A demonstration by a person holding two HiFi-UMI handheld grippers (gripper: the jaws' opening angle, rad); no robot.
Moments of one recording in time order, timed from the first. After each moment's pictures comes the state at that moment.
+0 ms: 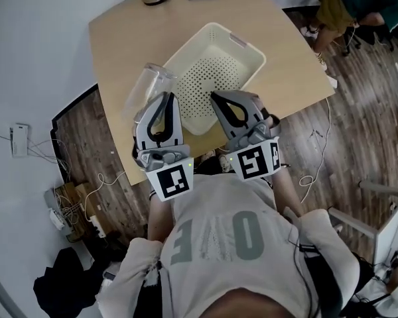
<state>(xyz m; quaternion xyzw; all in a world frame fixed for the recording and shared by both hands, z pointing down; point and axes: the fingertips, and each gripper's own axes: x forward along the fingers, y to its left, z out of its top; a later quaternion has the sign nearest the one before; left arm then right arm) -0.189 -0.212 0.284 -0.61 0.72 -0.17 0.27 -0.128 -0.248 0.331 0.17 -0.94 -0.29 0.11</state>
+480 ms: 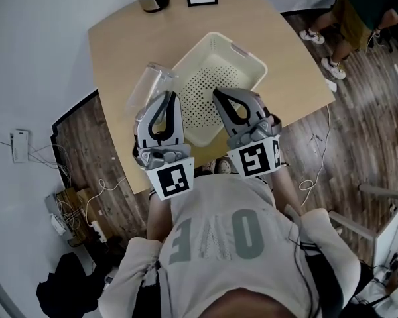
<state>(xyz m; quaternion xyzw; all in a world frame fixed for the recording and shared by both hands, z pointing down) -0.205 -0.248 0.275 -0.62 0.71 -0.17 0.27 -0.143 -0.288 0.319 0.19 -0.94 -0.27 0.10</state>
